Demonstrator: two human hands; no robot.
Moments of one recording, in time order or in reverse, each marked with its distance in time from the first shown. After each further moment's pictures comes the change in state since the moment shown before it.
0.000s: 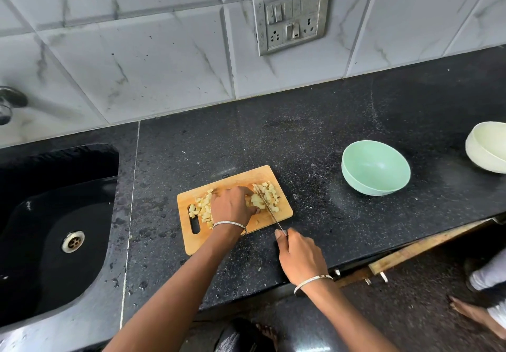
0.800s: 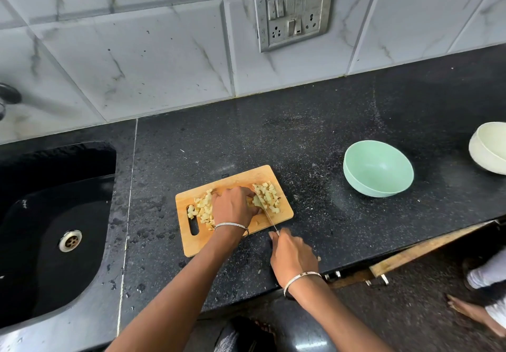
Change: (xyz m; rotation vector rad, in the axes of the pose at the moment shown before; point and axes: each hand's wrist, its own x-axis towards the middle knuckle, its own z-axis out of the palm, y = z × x) left_hand 0.001 0.005 -0.002 -0.002 0.001 -0.011; right_hand 0.003 -0.022 0.005 -0.162 0.001 0.054
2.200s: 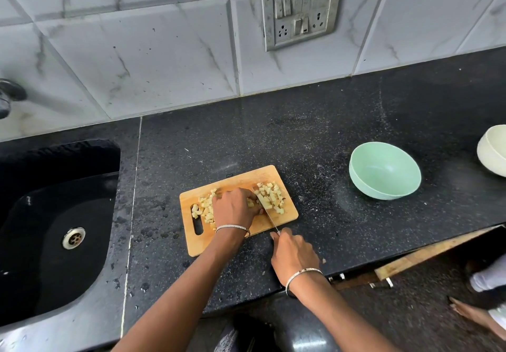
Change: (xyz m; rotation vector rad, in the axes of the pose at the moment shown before) left_hand 0.001 -0.007 0.003 -0.079 0.043 -0.032; right_hand 0.006 -0.007 0.003 -0.084 -0.017 -0.009
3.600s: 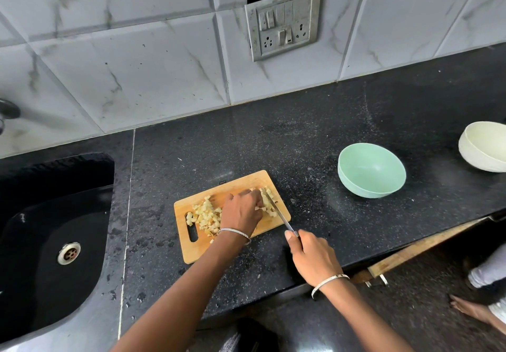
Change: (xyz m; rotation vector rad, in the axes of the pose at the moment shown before) left_hand -0.001 0.014 0.009 0.015 0.026 0.351; right_hand 0.005 0.059 -0.009 0.266 -0.006 -0.028
